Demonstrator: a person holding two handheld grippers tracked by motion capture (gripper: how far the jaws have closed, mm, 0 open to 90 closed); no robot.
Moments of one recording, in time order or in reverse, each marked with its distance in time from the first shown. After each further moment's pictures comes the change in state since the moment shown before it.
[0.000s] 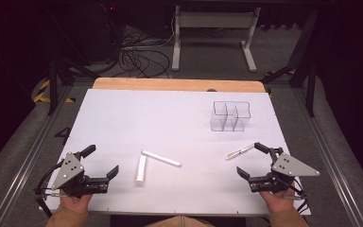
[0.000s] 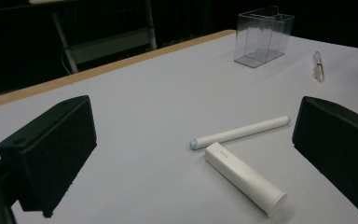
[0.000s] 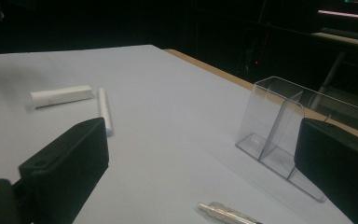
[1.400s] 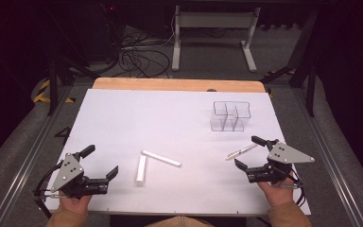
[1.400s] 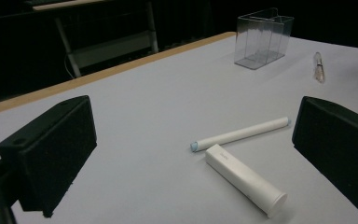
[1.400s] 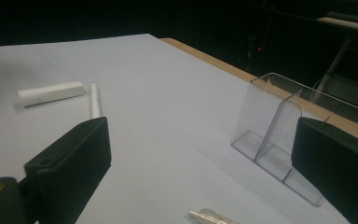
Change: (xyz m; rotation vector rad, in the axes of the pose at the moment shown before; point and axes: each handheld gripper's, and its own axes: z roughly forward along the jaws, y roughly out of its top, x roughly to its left) left arm -0.003 0.001 -0.003 -0.013 0.009 0.015; right arm -0.014 0.016 0.016 0.069 0.009 0.004
